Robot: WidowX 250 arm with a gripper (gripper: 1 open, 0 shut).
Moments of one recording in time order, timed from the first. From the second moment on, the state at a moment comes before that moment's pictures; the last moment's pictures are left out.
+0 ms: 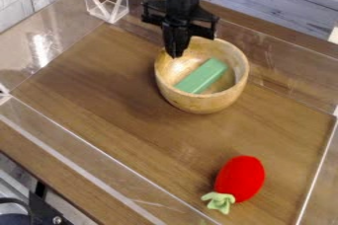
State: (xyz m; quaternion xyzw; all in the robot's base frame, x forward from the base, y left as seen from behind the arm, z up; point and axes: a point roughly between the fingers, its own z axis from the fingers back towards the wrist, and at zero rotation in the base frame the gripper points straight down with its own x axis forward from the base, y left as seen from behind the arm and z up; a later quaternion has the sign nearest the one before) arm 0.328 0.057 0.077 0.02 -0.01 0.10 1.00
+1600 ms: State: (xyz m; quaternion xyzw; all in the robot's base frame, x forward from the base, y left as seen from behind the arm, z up) arm 0.327 0.069 0.086 0.02 0.00 0.12 0.99
